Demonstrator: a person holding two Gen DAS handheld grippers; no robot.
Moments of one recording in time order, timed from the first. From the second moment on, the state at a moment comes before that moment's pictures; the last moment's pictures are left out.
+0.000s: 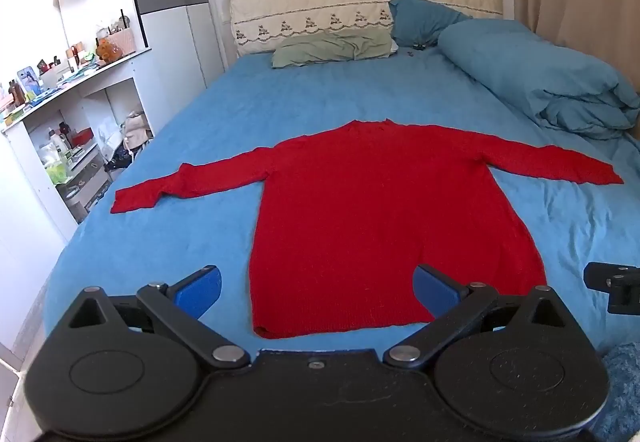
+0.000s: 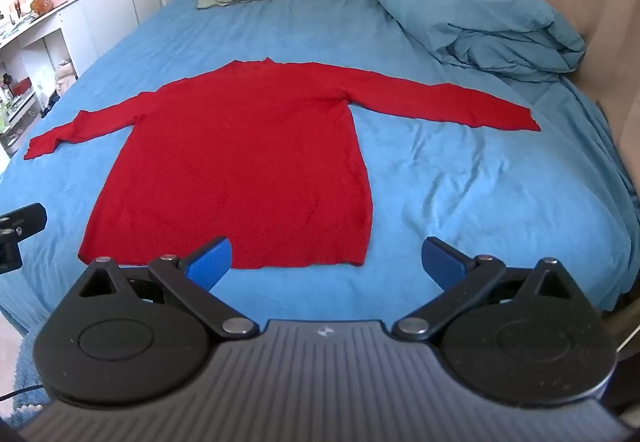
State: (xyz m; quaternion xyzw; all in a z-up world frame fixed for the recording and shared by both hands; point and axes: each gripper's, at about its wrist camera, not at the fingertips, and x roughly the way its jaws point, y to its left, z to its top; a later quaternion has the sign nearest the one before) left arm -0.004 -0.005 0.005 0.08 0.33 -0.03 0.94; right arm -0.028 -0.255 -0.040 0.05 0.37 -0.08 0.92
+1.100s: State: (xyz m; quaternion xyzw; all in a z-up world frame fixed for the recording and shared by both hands) left arm -0.006 -0.007 0.007 0.08 0.32 -0.03 0.94; right arm -0.027 -0.248 -0.040 0.05 0.38 -0.07 0.92
